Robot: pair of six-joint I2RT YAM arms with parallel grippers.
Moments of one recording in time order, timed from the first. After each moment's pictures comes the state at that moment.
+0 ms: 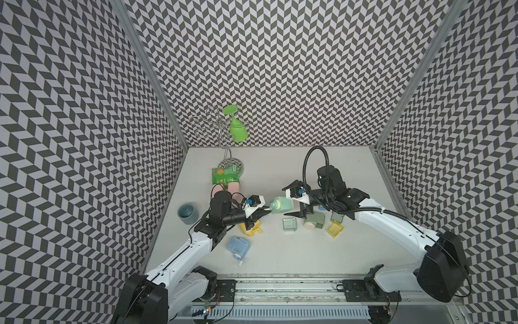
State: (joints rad) left arm -0.39 1.03 0.50 0.15 0.82 0.43; right arm 0.63 1.38 1.05 -0.27 -0.74 -0.78
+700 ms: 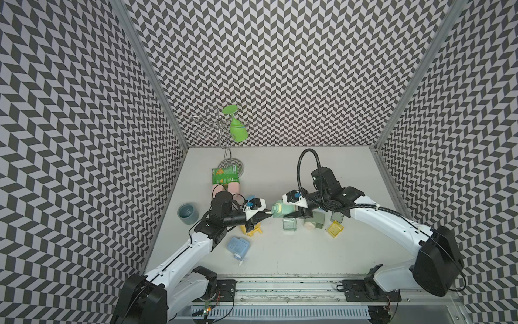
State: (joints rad) left arm -0.40 1.02 0.50 0.13 0.87 0.45; right arm 0.64 1.43 1.09 -0.40 -0.76 -0.83
